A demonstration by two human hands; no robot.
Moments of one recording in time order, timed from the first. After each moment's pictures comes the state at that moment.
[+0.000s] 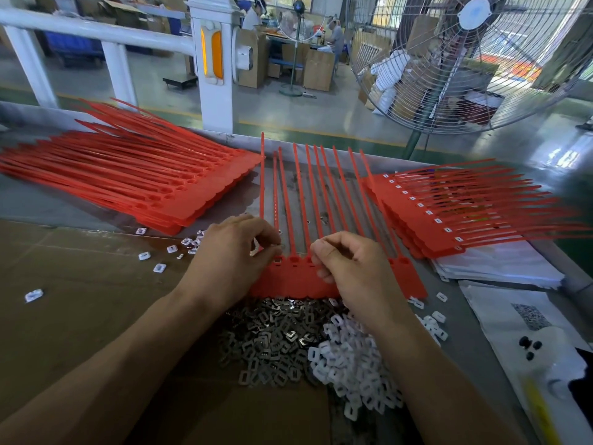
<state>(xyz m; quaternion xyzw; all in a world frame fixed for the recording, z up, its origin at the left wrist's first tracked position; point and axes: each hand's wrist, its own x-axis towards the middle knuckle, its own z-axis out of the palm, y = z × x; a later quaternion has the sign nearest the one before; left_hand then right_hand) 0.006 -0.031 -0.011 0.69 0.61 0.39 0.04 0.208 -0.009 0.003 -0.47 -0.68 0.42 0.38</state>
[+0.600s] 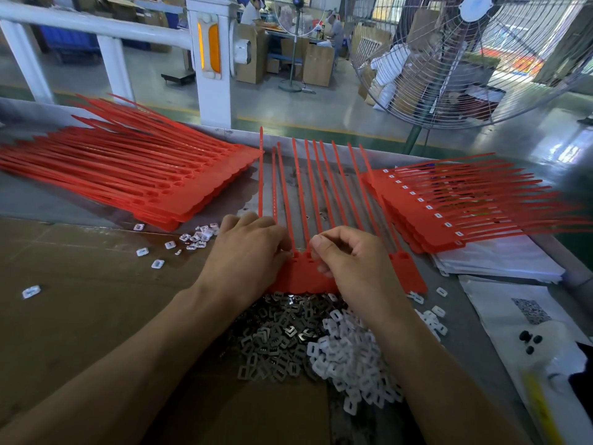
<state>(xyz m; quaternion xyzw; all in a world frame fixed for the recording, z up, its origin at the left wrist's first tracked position) 0.024 -0.024 -0.015 0.72 0.65 0.25 -0.05 0.206 -0.010 0.004 -0.48 -0.69 0.39 0.39</state>
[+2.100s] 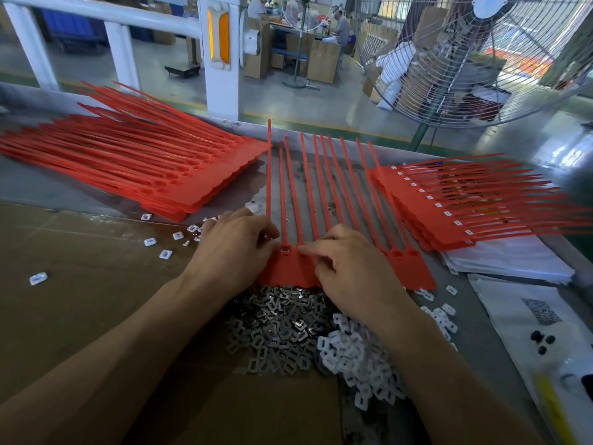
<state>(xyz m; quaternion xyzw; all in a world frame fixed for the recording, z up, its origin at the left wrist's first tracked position) 0.001 -0.029 -0.018 0.64 0.70 0.30 0.05 0.199 -0.003 -0.003 -0.45 -0.87 0.09 0.18</state>
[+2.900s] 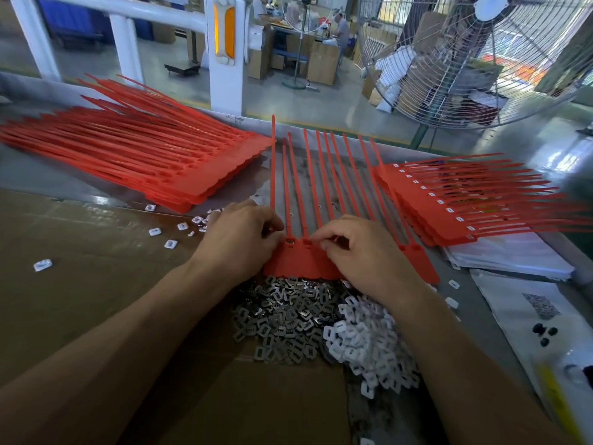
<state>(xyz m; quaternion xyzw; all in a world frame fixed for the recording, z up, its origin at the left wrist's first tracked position) -0.001 -0.025 -0.021 0.64 0.70 0.31 0.06 0.207 0.015 -0.003 -0.43 -0.85 0.17 0.24</state>
